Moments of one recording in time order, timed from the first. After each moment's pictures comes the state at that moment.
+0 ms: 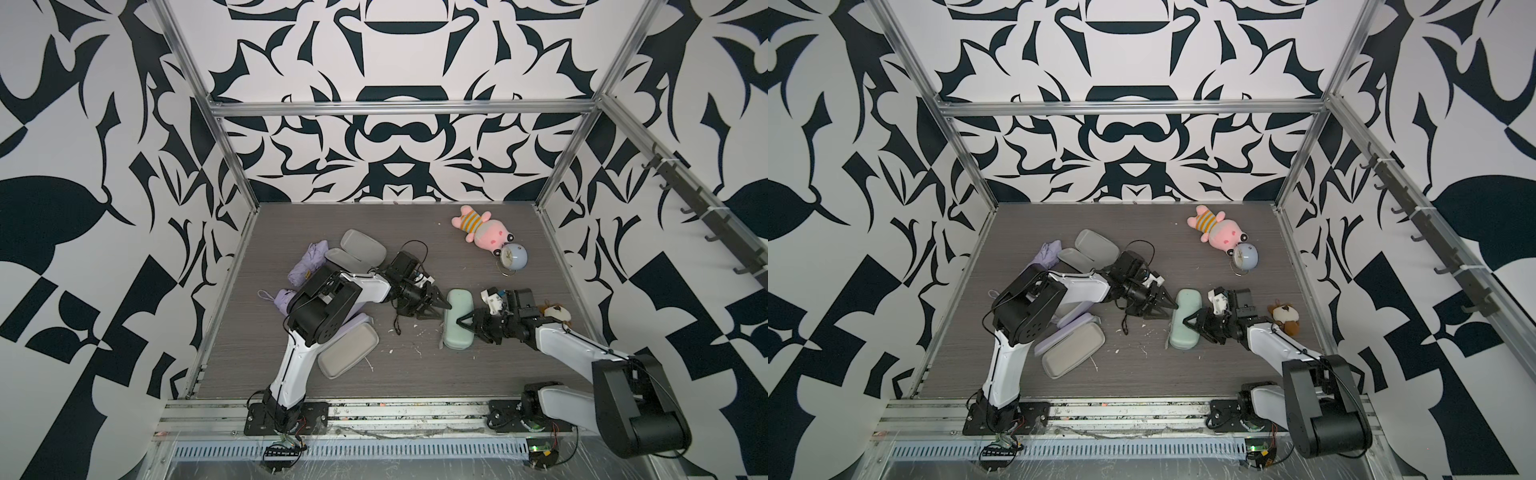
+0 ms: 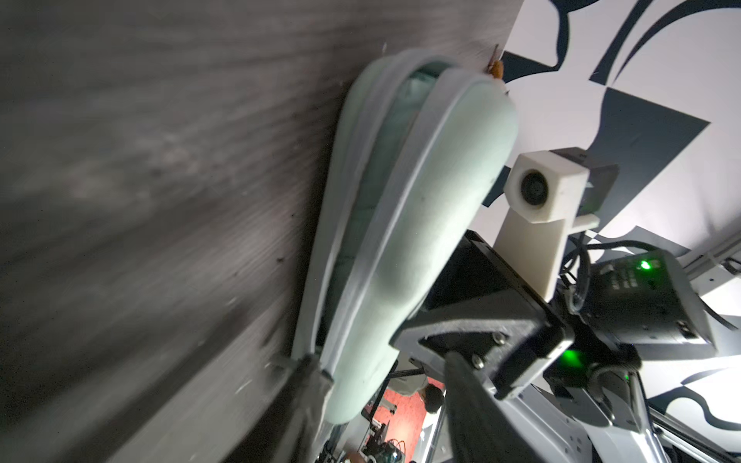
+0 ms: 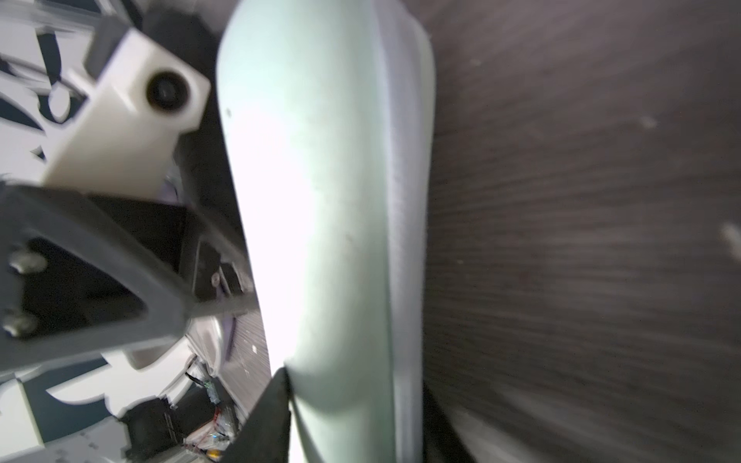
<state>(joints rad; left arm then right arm) -0.73 2.10 1.22 0.05 0.99 -1.13 0.10 1.21 0.37 -0.16 -0.70 0.64</state>
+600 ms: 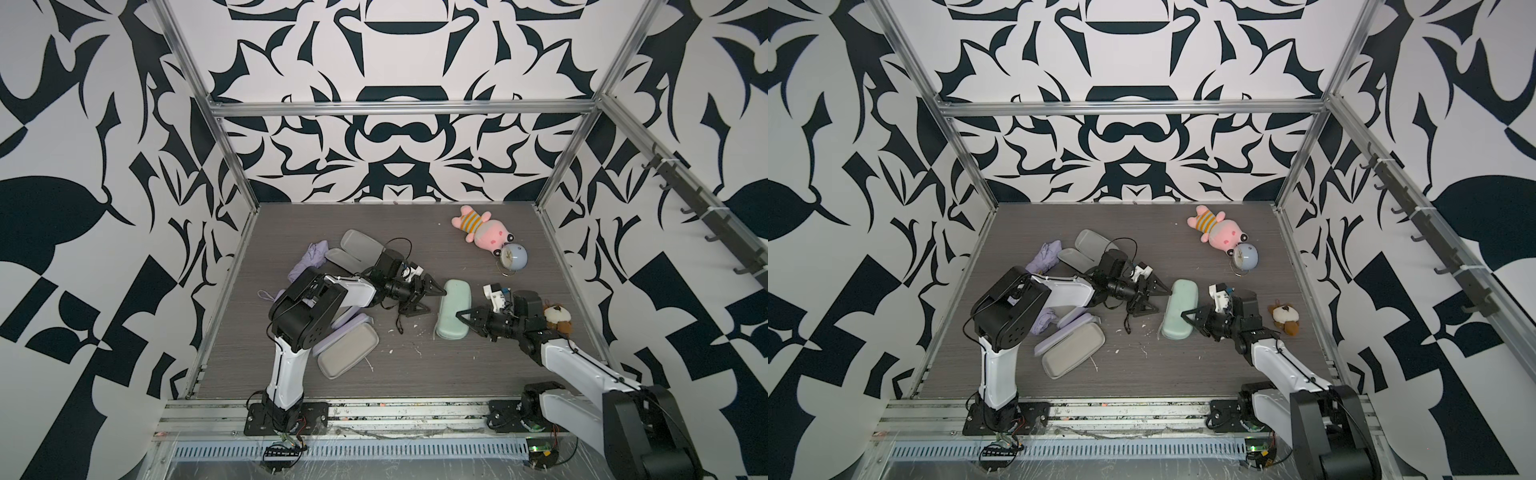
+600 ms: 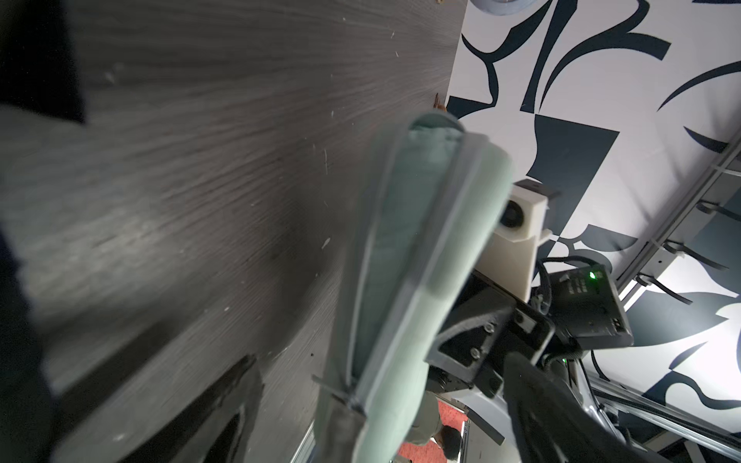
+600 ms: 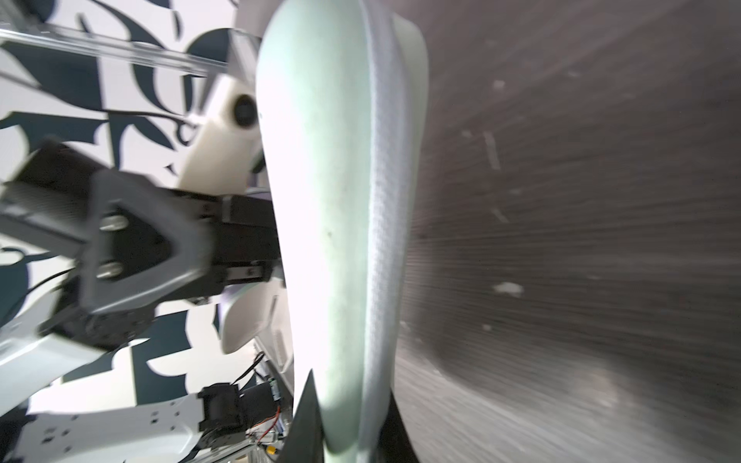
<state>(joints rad) -0.70 2.01 1.08 0.30 0.94 -1.18 0.12 1.02 0.27 0.07 -0.82 0.86</state>
